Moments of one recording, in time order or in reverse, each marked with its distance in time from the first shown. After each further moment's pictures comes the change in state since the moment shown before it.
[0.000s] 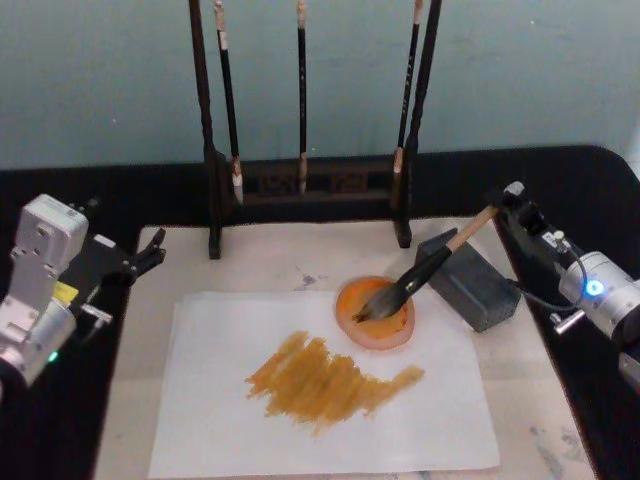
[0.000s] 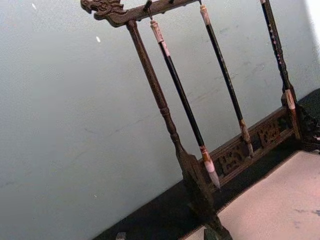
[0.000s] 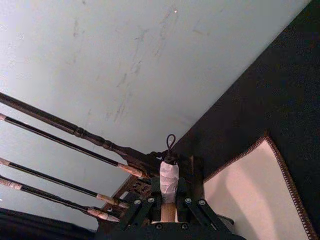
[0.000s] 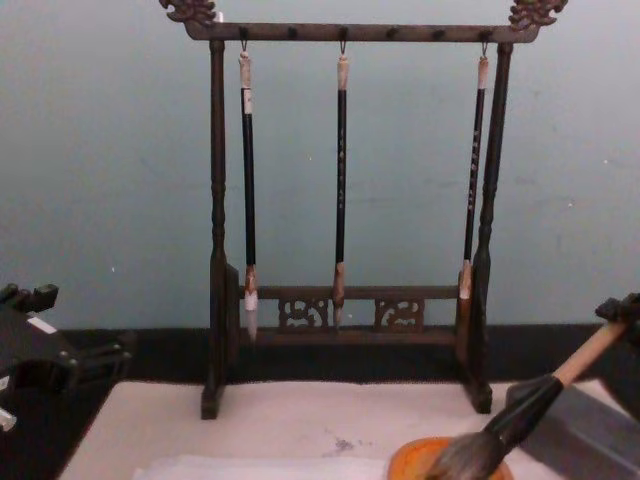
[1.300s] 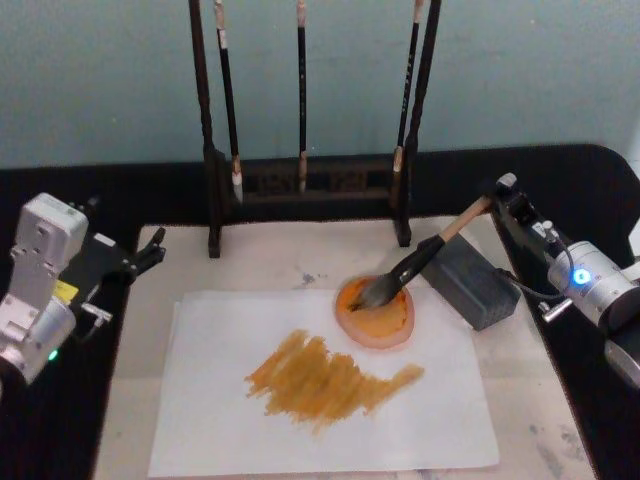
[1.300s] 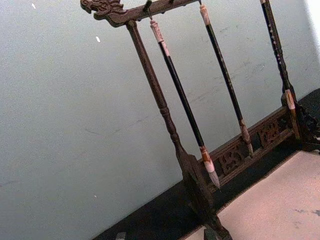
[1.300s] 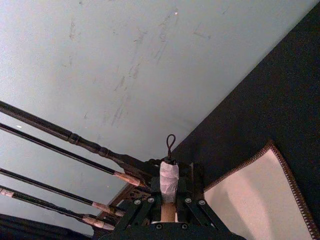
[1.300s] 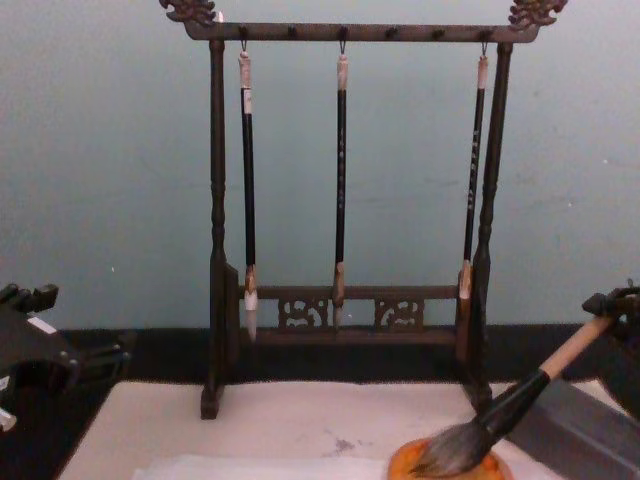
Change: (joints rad) left arm 0.000 0.000 0.000 0.000 0.000 0.000 0.000; right arm 0.057 -0.026 -0.031 0.068 -0.009 -0.022 0.006
